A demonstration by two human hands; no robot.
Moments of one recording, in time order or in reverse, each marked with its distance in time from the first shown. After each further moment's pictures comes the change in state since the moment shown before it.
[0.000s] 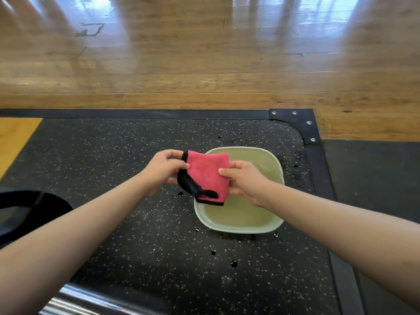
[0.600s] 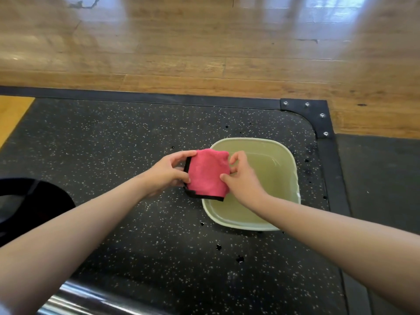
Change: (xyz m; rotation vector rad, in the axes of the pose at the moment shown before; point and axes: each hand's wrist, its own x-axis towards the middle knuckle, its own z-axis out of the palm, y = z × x) left_hand 0.013 -0.045 -0.017 -0.022 -0.244 -0.052; right_hand 0.016 0.035 0.024 -0.440 0.197 -0.259
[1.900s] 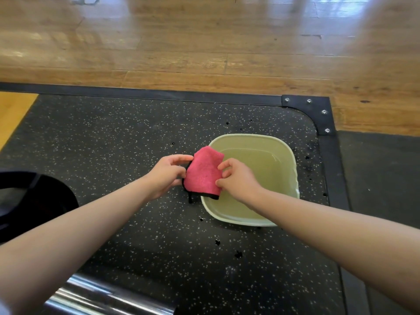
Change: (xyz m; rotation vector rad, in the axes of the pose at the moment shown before) left_hand -0.001 -0.008 0.014 -0.077 0.206 -0.065; right_hand 0.000 -0.002 0.003 -0.091 -0.116 0.094
